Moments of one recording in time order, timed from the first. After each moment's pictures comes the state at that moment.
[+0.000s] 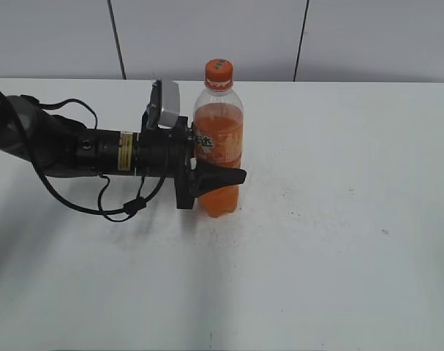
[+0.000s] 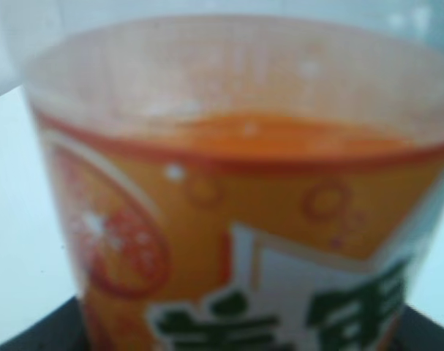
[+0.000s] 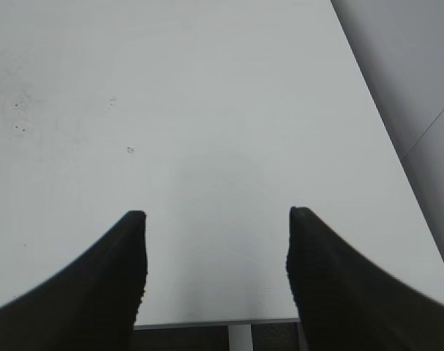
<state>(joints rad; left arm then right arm) -0.31 2.28 -1.22 1.33 -1.16 -0.59 -0.09 -0.01 -0.44 0.01 1.02 -0.17</state>
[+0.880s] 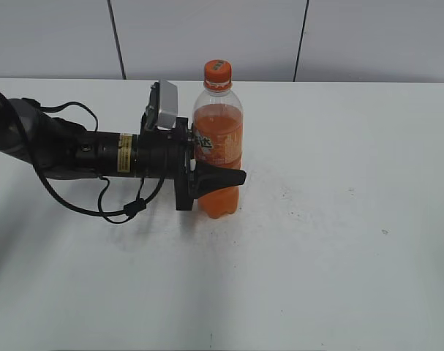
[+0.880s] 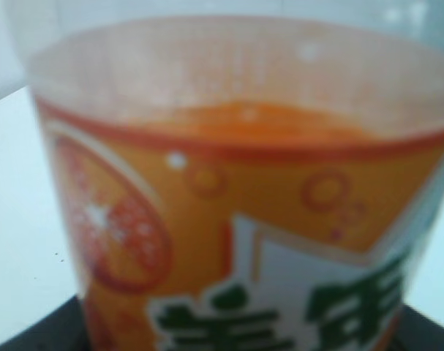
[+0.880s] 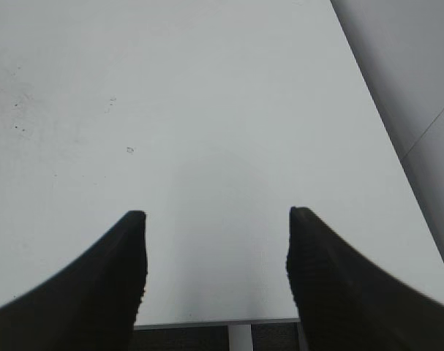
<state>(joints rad) -0.31 2.29 -1.22 1.32 -1.19 -0.58 -0.09 -0.01 -0.44 0.01 1.02 -0.17</state>
